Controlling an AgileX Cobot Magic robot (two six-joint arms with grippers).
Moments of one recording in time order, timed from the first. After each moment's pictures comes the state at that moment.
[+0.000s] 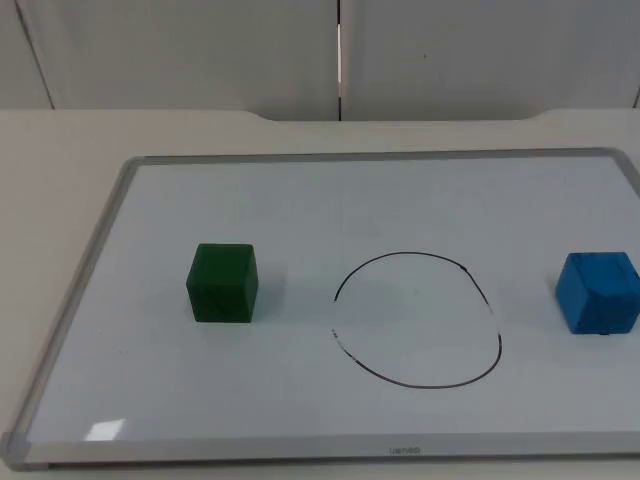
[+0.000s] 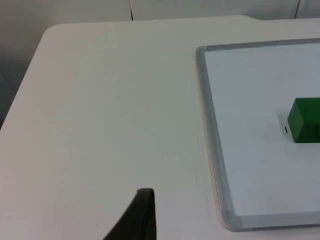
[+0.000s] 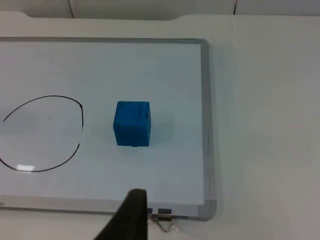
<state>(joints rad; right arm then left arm) 0.05 0.00 -0.52 -0.02 1.09 0.02 0.00 0.00 -0.52 -0.01 1.08 0.03</state>
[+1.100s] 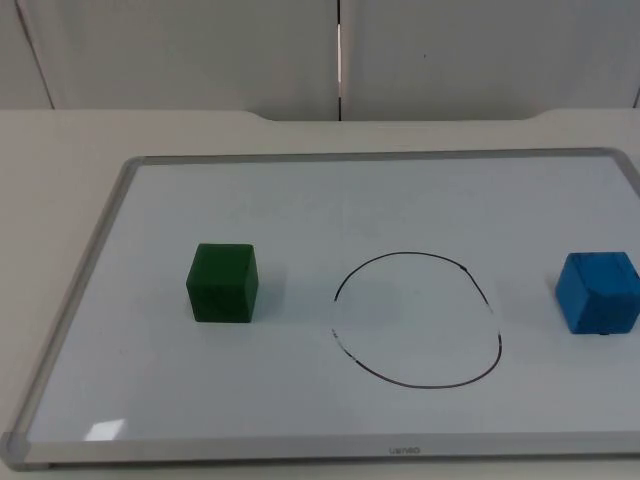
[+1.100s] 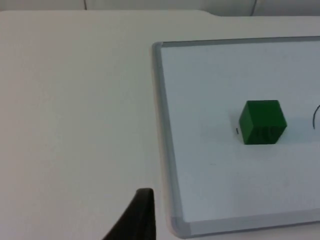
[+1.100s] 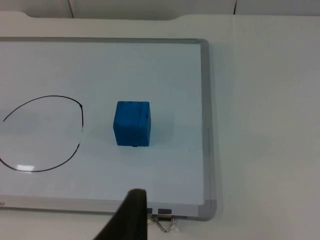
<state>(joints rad) 0.05 0.00 -0.52 -0.02 1.09 0.02 0.00 0.17 -0.53 -0.17 0.98 0.08</state>
